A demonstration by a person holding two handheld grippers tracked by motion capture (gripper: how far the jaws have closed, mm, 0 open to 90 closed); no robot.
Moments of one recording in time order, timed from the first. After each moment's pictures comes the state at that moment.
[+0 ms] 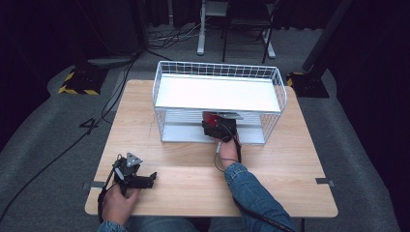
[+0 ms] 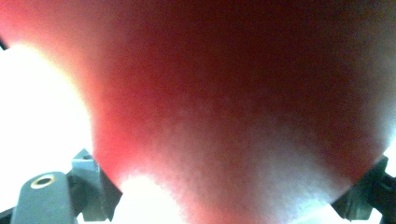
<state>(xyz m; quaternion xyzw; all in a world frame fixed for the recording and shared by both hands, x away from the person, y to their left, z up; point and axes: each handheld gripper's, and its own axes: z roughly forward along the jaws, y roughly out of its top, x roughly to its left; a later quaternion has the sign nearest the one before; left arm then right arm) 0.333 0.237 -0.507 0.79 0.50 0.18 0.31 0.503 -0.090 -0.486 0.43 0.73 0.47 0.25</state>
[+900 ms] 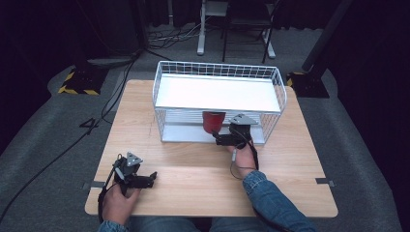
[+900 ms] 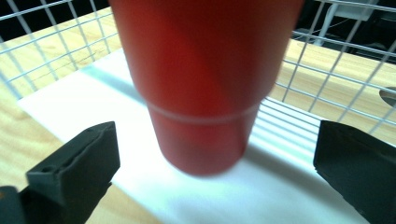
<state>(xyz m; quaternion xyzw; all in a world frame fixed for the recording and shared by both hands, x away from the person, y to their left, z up) 0.334 0.236 -0.507 0.79 0.50 0.18 0.31 0.469 -0.132 -0.465 0.38 0.76 0.47 0.24</state>
